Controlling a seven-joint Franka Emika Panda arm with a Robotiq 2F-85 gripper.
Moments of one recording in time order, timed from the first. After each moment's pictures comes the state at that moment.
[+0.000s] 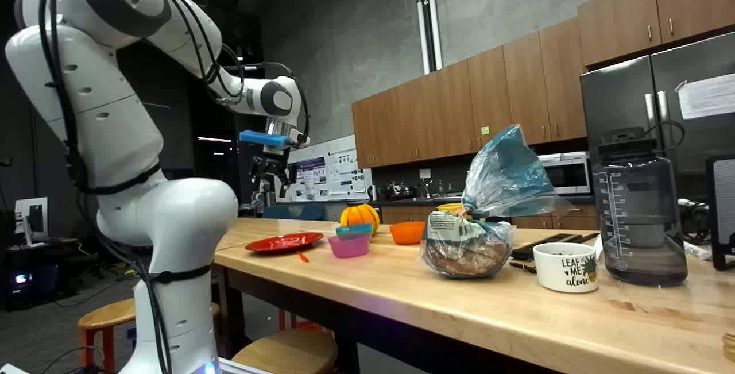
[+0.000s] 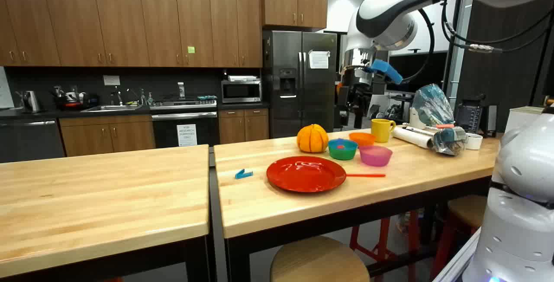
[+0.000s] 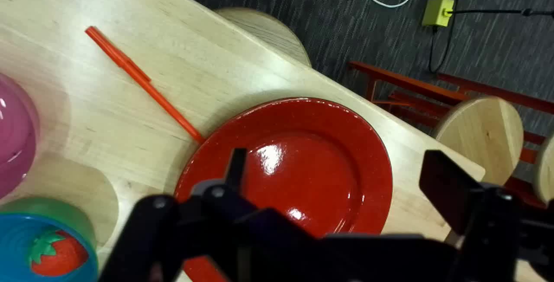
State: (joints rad) arm 0.17 -0.55 -0.02 -2.43 0.27 1.80 -0.12
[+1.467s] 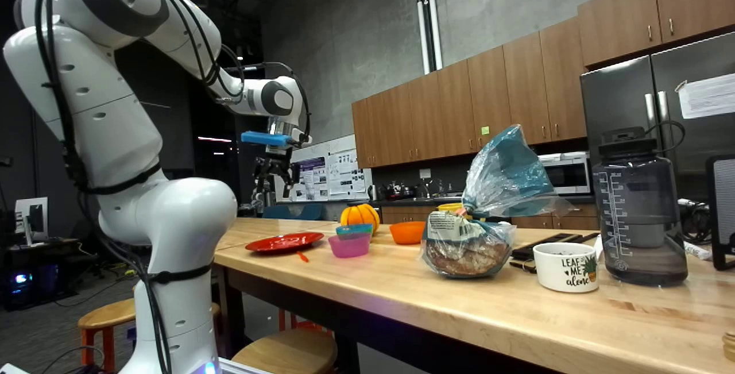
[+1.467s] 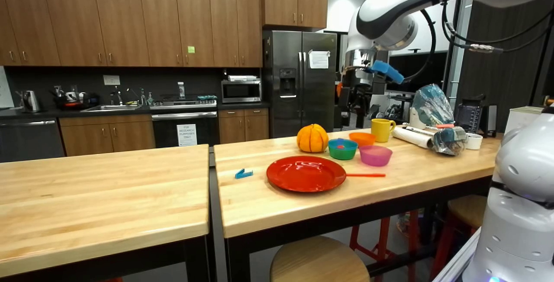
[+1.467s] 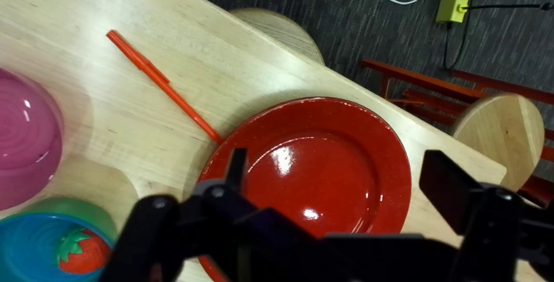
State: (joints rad) arm 0.13 -0.55 0.00 -2.43 0.25 1.80 -0.11
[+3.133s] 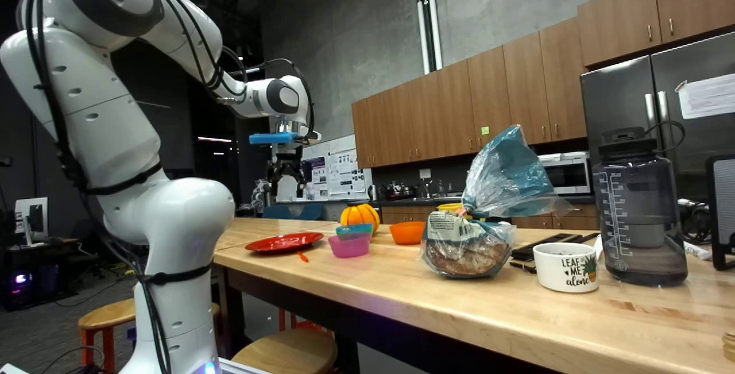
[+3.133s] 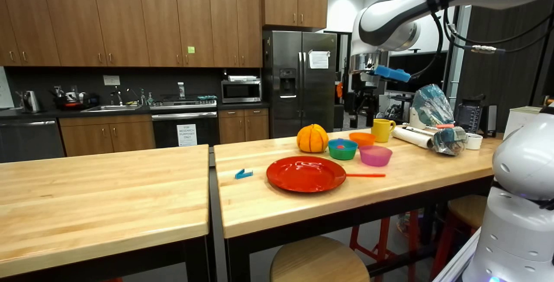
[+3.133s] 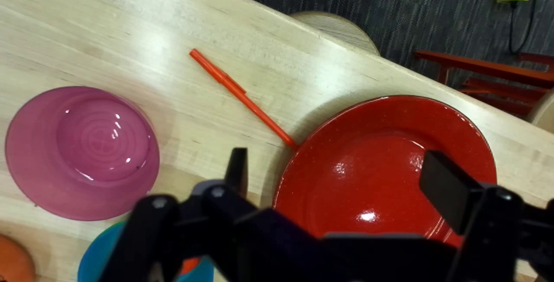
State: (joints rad) arm 0.05 -0.55 0.01 -2.44 0.13 1.80 -0.05
